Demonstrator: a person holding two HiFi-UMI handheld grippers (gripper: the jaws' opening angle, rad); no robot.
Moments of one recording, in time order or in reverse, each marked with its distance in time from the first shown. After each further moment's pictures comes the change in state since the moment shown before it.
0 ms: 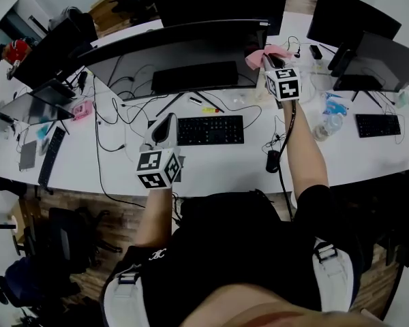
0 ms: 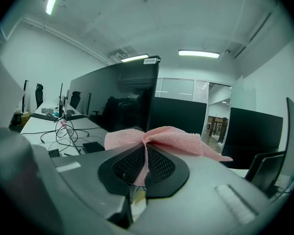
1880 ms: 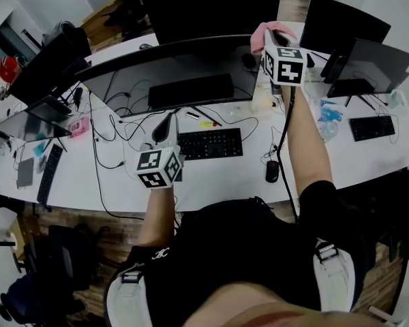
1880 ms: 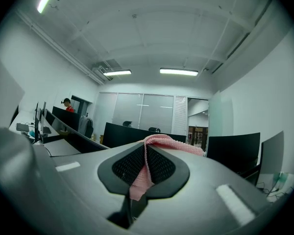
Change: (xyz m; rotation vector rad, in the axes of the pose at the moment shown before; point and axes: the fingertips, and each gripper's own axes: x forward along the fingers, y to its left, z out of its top) left arm 0.037 0.010 0.031 -0.020 -0.060 -0.056; right arm -0.036 -0.038 0.154 0.079 -0.161 -0.239
